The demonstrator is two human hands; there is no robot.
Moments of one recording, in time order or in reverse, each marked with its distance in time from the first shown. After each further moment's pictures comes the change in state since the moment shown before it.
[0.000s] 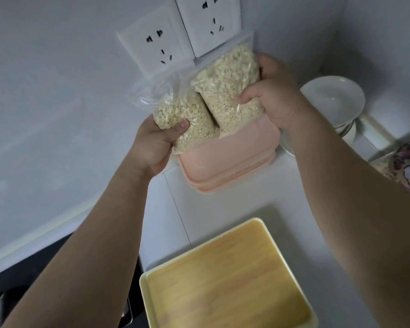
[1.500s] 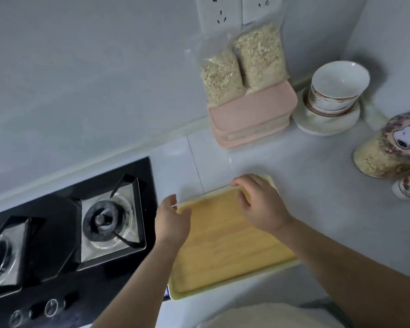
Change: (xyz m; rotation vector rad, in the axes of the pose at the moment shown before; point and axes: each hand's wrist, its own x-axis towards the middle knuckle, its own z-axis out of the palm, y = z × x) left_hand -0.253 -0.147 -0.018 0.619 0.558 -0.376; right_hand -0.263 0.113 0.092 -0.670 -0.108 -0.457
